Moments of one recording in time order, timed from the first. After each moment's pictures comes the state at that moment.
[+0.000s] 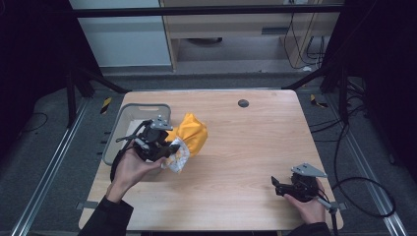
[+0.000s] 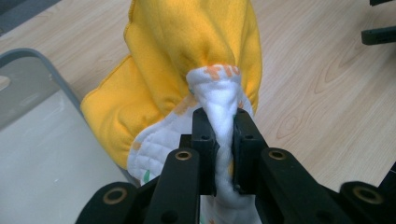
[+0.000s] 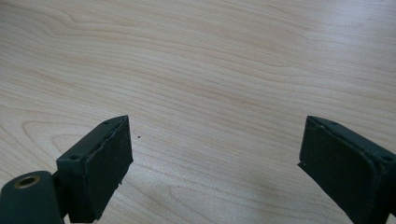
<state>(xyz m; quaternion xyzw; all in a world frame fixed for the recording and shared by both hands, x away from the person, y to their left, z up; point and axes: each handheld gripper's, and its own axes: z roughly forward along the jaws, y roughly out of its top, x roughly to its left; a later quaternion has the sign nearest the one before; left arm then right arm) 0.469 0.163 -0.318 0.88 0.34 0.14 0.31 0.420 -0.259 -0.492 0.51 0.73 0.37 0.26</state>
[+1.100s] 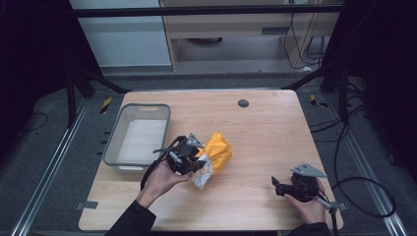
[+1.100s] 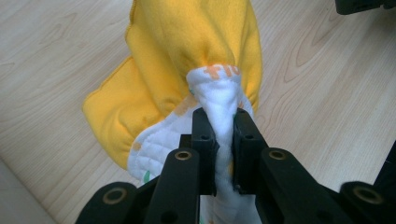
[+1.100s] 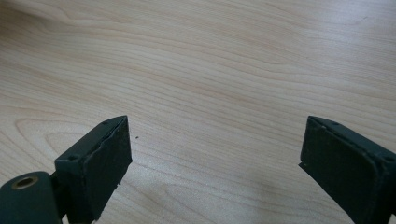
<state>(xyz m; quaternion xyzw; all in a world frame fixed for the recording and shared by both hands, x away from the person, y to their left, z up) 0.470 0.102 -0.376 0.91 0.29 0.09 0.29 0.420 -0.259 -0.493 0.51 0.73 0.36 0.26</state>
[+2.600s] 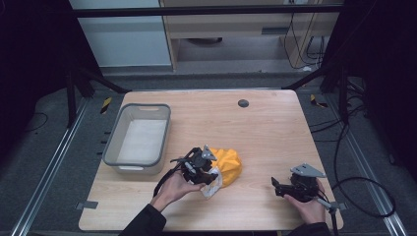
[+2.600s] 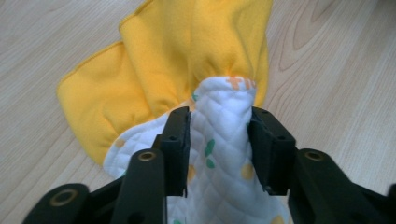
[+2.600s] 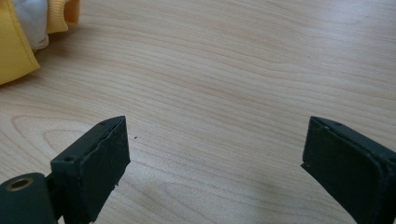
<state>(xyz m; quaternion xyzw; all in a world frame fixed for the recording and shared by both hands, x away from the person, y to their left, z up) 0.470 0.076 -0.426 0.92 0.26 0.08 0.29 0.420 -0.258 -0.494 0.51 0.74 0.36 0.26</state>
